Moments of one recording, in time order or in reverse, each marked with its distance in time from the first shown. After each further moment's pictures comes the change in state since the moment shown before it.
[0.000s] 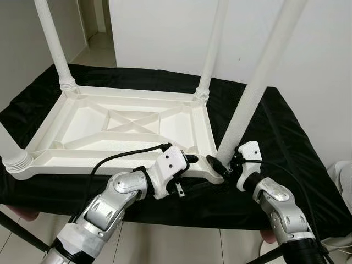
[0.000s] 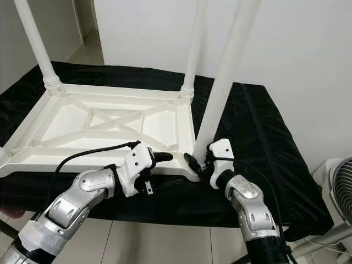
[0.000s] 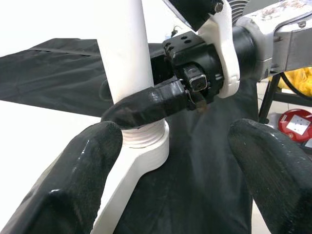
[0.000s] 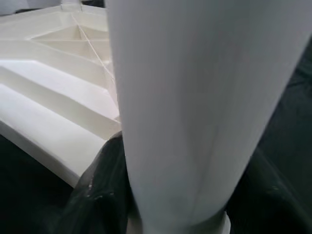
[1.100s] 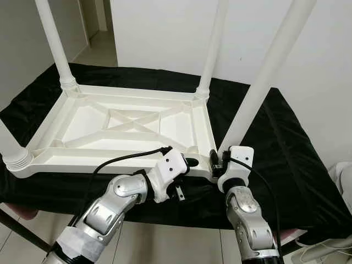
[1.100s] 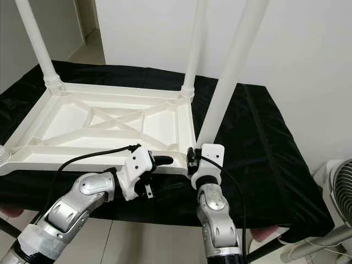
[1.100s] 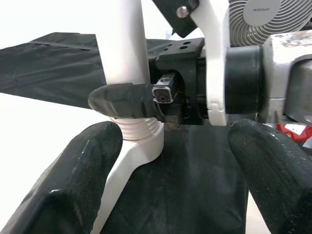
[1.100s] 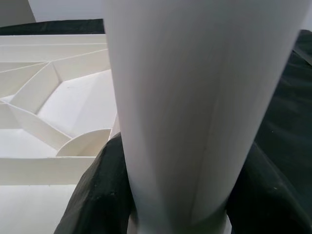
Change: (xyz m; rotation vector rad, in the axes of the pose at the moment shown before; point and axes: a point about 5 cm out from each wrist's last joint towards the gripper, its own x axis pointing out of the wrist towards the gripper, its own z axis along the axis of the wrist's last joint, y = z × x) left arm -0.002 -0.004 -0.003 -0.014 0.009 -0.004; right arm 0.010 0.046 0.006 0.163 -0.047 -0.611
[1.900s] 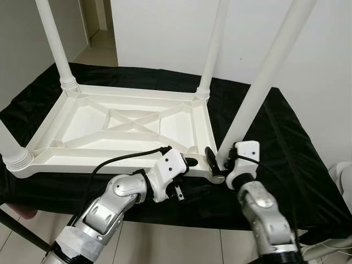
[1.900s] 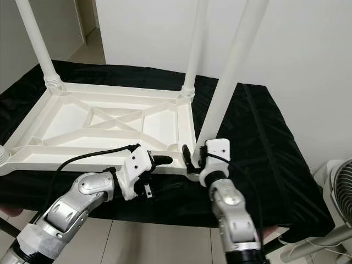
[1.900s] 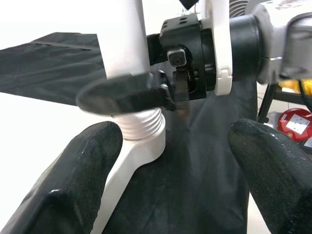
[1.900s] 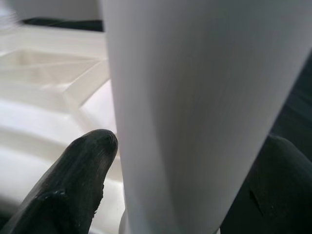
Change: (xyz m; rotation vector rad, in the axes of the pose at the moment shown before) left arm 0.000 0.001 0.000 0.004 0.001 0.000; right arm 0.010 -0.031 0.013 -0.099 0.001 0.336
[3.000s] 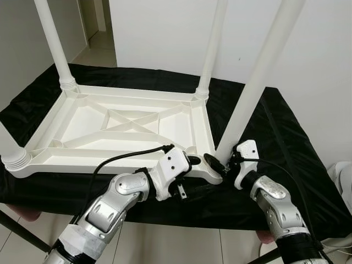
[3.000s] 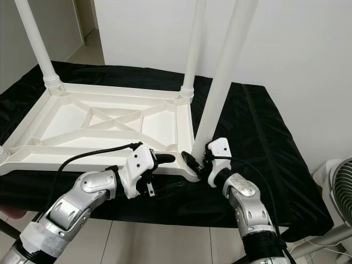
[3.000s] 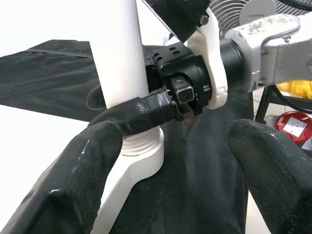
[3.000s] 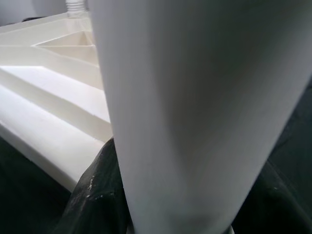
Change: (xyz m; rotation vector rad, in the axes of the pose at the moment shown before) left arm 0.004 0.000 0.004 0.004 -0.017 -0.008; right arm 0.007 -0.008 -0.018 -0.018 0.023 0.254
